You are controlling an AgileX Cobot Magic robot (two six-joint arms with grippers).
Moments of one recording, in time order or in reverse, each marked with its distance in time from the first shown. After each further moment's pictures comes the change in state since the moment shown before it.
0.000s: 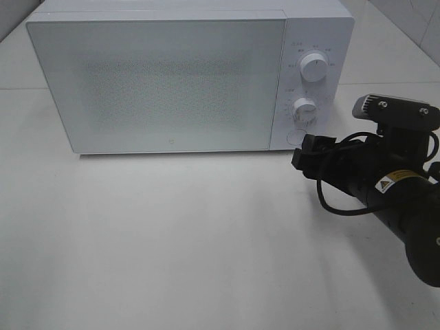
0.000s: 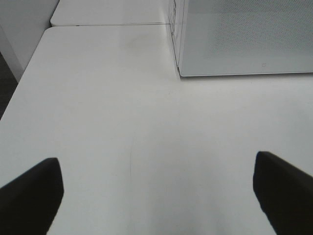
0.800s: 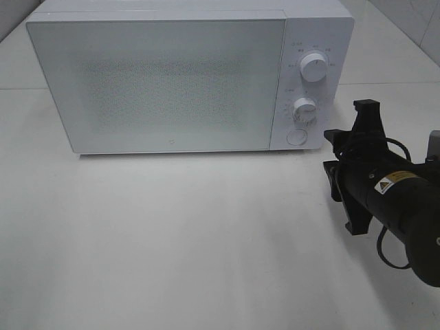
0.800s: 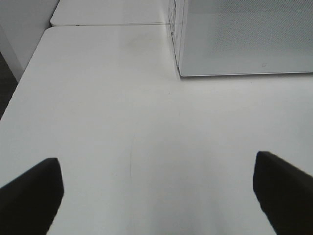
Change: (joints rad) left arm 0.000 0.000 0.000 0.000 0.000 0.000; right arm 0.000 0.000 0.000 0.000 0.017 1.261
